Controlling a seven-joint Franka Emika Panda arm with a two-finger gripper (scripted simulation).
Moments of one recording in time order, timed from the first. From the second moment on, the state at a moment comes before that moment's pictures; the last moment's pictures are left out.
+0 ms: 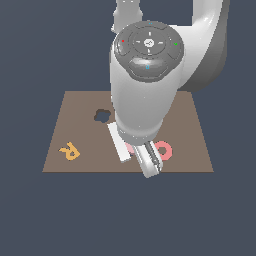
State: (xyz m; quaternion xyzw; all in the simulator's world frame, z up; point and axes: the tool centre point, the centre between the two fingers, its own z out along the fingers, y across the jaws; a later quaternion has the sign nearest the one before) arm 0.073 0.021 0.040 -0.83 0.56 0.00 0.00
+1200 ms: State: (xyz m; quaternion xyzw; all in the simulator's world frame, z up) arm 0.073 0.003 0.031 -0.80 0.60 0.00 0.00
